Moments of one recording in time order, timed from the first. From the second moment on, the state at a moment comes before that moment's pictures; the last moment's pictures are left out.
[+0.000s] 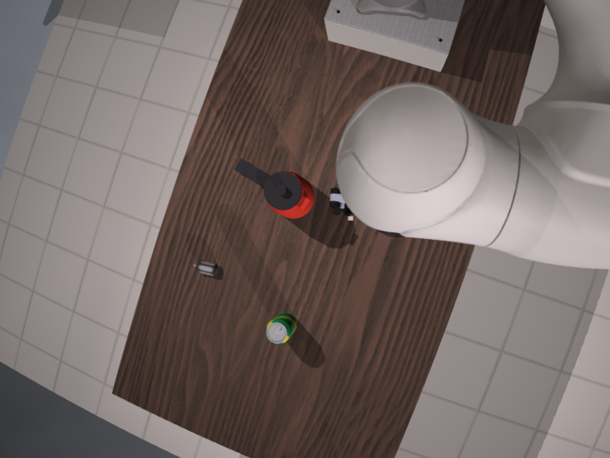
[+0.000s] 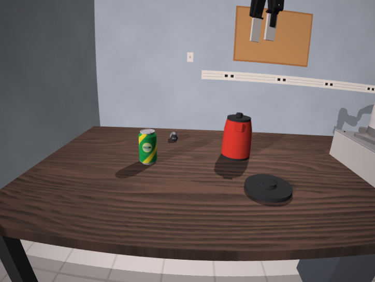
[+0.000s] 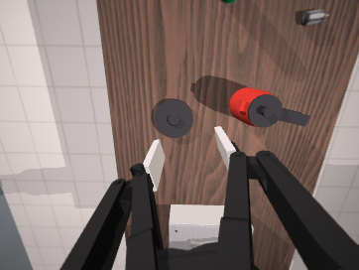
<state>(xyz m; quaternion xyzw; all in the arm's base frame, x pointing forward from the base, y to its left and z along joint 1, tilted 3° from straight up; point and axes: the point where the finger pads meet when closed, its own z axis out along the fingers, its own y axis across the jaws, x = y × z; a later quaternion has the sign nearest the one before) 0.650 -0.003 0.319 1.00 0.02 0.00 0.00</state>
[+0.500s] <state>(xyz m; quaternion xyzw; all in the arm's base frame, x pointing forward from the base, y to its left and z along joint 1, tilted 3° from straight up) 0.650 -0.009 0.316 1.00 0.07 0.00 0.00</state>
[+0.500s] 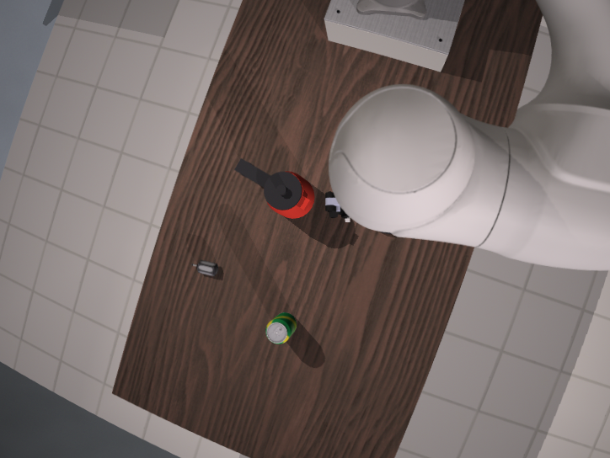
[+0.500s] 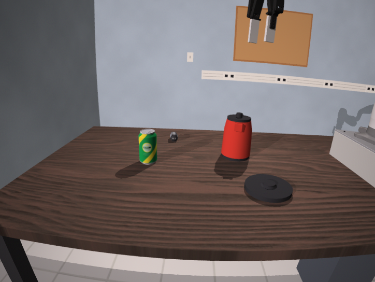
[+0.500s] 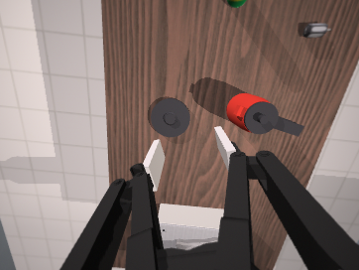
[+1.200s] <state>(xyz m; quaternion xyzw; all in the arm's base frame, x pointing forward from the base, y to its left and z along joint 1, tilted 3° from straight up) 0.650 -0.026 0.306 0.98 0.18 0.00 0.00</state>
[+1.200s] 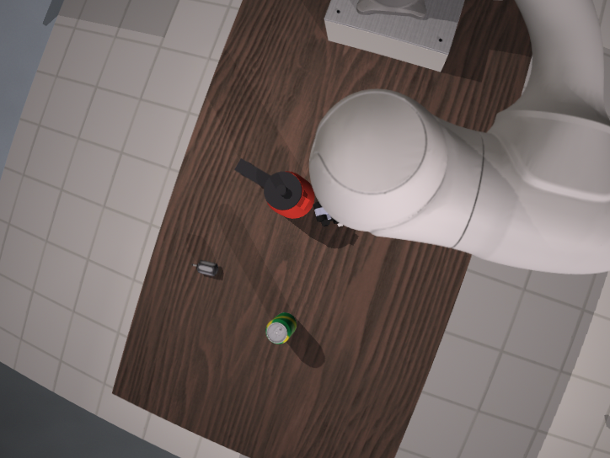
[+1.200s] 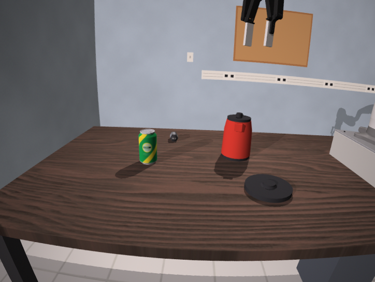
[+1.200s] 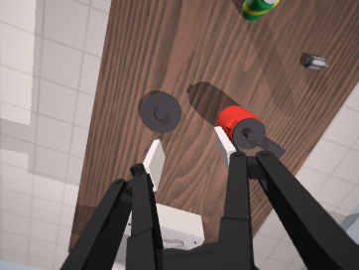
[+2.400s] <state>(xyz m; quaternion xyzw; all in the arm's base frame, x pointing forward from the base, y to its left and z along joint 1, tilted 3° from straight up) 0.646 -0.074 0.278 0.86 0.50 -0.01 0.00</state>
